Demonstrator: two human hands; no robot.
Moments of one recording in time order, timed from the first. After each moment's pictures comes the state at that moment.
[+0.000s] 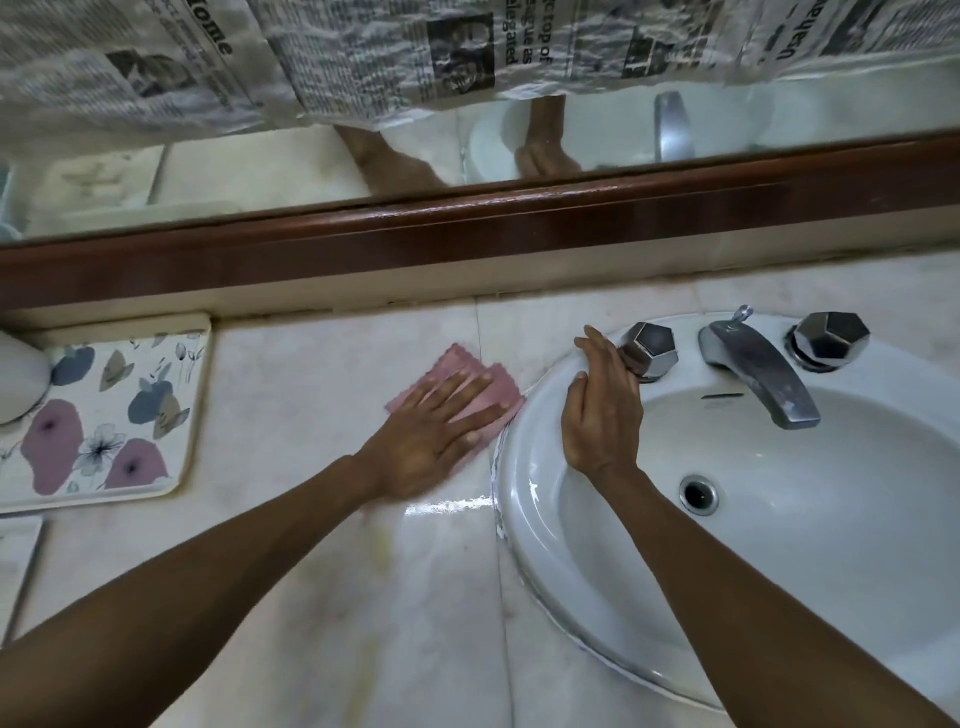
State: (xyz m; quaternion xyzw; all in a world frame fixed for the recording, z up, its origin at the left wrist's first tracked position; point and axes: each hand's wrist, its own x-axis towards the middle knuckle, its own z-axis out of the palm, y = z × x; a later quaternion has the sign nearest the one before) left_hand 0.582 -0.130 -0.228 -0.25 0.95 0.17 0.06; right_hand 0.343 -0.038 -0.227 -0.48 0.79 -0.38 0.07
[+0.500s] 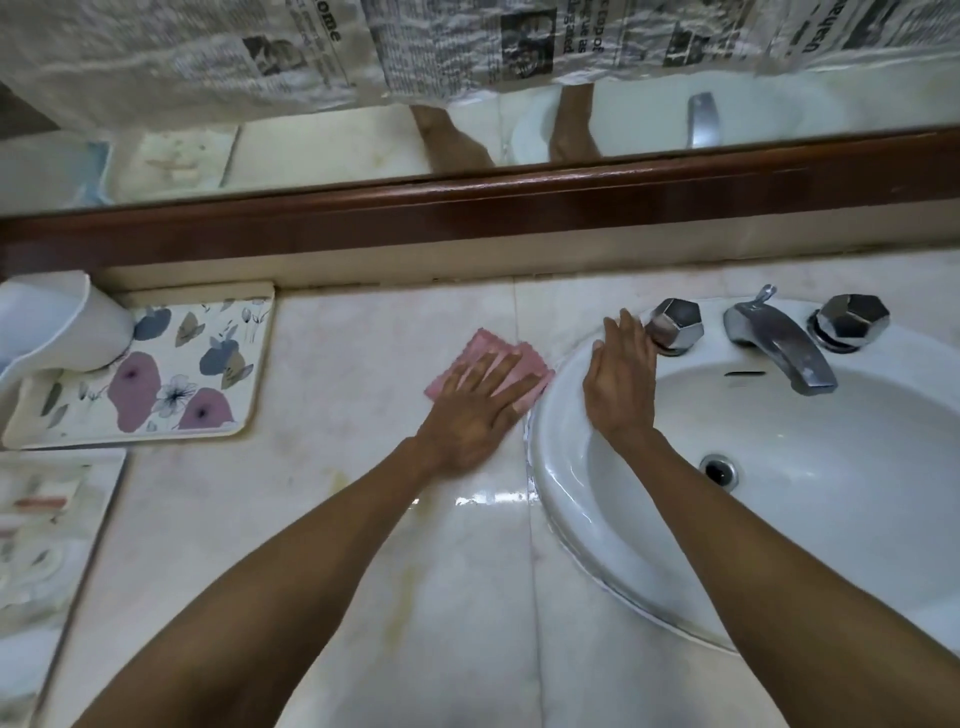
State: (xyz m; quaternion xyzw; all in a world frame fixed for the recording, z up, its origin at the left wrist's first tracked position) left_hand 0.573 -0.086 -0.221 -0.36 0.91 0.19 0.03; right_hand 0.354 -0.041 -0.232 -0.49 0.83 -0.25 0.08
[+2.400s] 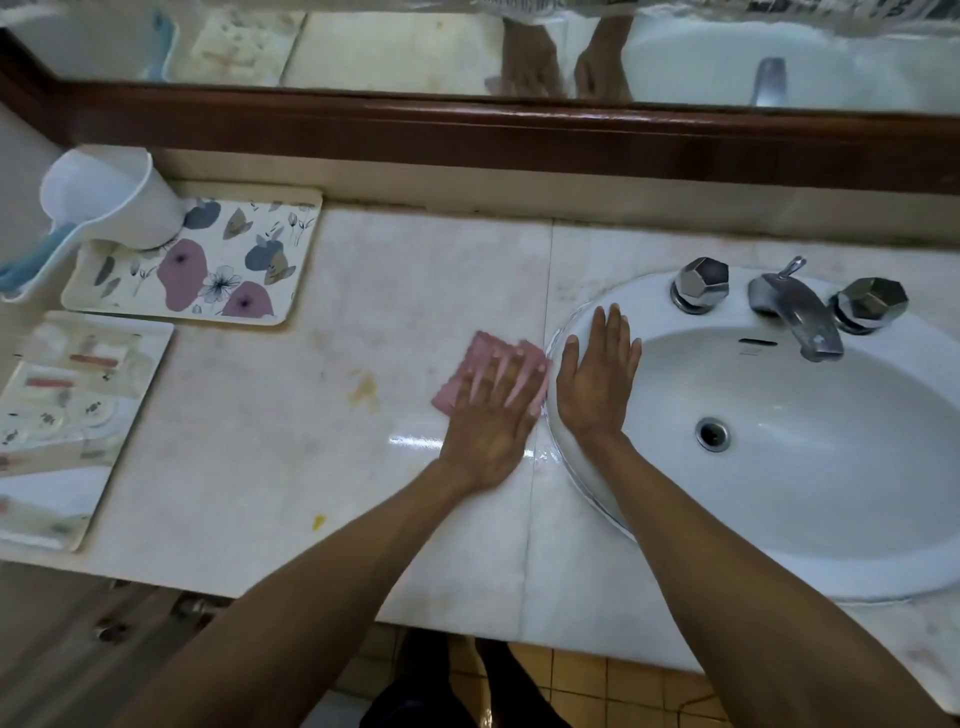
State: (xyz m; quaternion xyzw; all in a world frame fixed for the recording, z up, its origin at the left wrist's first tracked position) left_hand 0.593 0.038 -0.229 -0.48 0.87 0.13 -0.04; right_hand 0.425 0.018 -0.231 -0.50 0.82 -0.26 0.10
